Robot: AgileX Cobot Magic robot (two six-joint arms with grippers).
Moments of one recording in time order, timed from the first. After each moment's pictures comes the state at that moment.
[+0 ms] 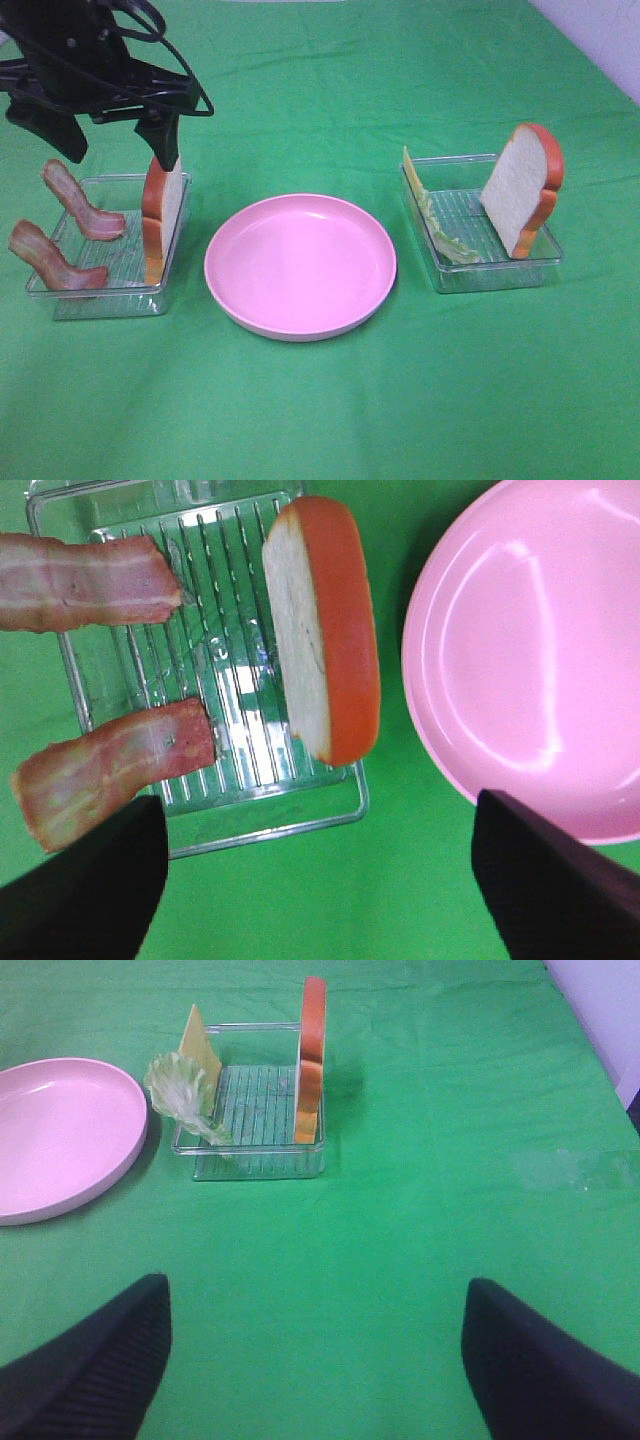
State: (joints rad) left arm -0.42 1.83 -1.52 0.06 1.08 -0.34; right arm -0.02 -0.01 -0.51 0.06 1.06 -0.05
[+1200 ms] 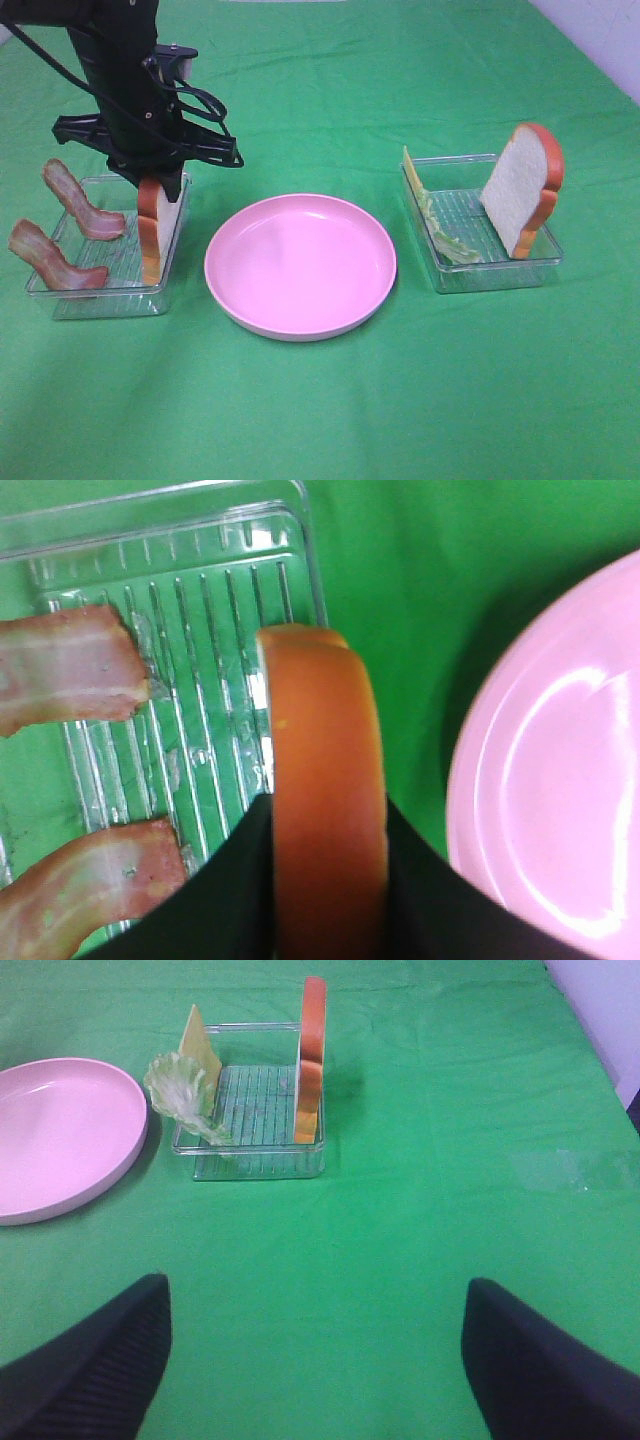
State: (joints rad) left arm -0.43 2.07 -1.59 0.15 0.94 -0.43; right arm -0.02 -0.01 -0.51 0.06 1.06 -0.05
